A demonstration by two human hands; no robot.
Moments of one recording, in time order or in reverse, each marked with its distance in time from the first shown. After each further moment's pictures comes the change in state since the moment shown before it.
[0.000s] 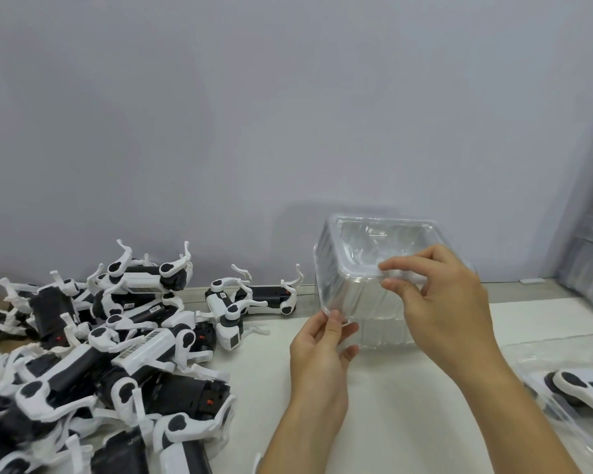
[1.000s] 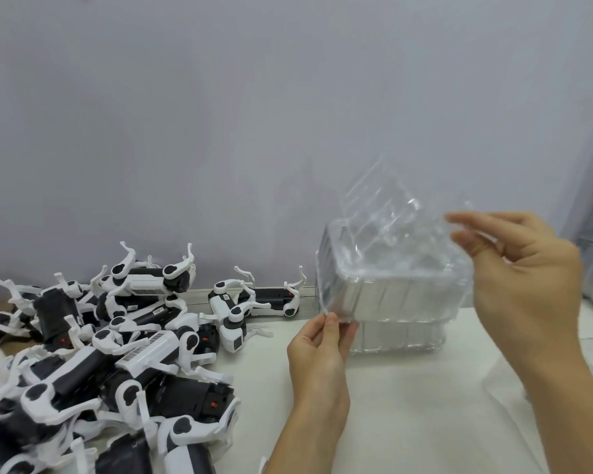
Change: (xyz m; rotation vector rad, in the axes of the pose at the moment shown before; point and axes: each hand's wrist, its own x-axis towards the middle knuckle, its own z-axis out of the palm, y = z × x) left_hand 0.002 0.000 0.001 -0.095 0.099 0.053; right_hand 0.014 -0.020 -0.044 0.302 0.282 -0.084
